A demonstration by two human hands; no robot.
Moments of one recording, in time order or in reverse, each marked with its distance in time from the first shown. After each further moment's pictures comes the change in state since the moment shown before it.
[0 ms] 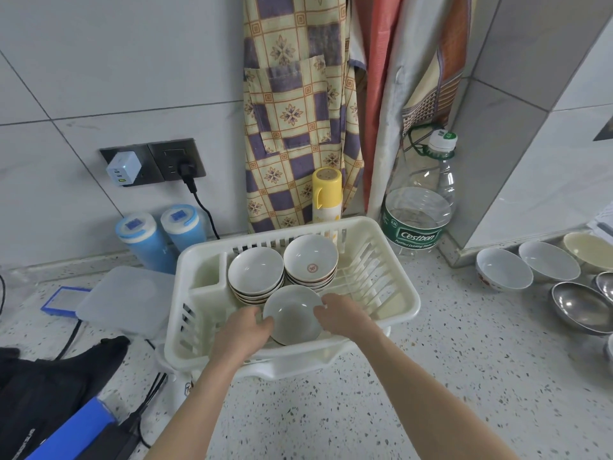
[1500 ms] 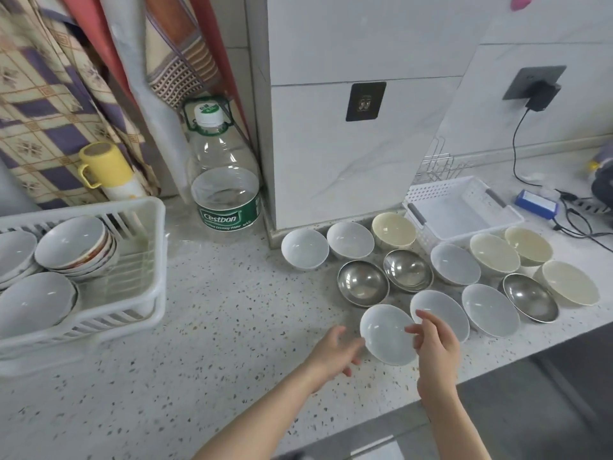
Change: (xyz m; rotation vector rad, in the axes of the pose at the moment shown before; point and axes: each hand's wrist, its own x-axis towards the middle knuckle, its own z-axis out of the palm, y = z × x) left_hand -0.148 0.385 0.383 -0.432 -0.714 0.026; right_hand -0.175 0.465 -0.205 1.145 0.959 0.199
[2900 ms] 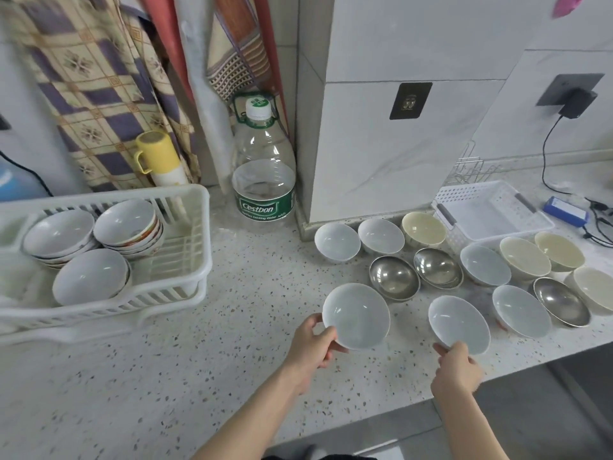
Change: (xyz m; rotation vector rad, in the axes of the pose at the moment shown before) left_hand -0.064 -0.036 -0.063 -0.451 0.204 0.099; right_hand -0.008 0.042 0.012 0.031 0.392 0.395
